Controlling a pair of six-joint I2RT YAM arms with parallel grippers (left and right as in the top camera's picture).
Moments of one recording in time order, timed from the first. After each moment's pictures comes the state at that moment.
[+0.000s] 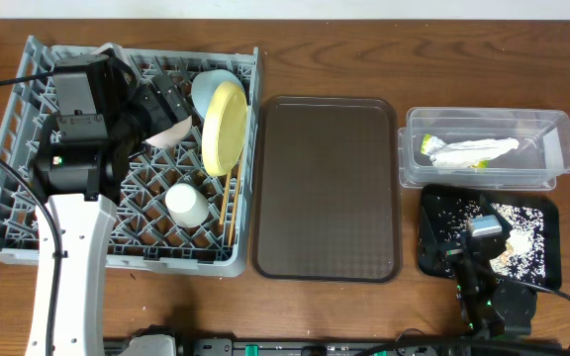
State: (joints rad) left arm 0.05 1.31 1.35 -0.76 0.14 -0.44; right arm -0.01 0.01 0.01 -0.05 -0.19 -0.07
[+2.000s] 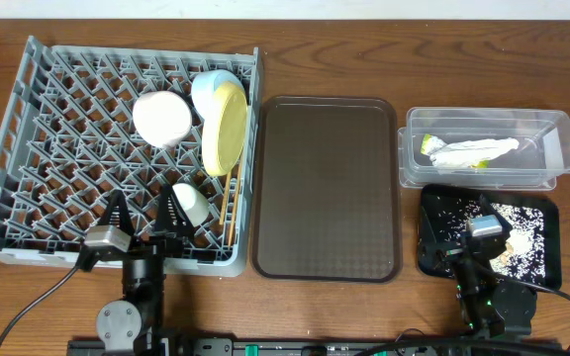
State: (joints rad) left arm 0.05 0.01 0.05 0.18 0.01 -0.43; right arm -0.01 0.01 0.01 -0.05 -0.19 -0.07
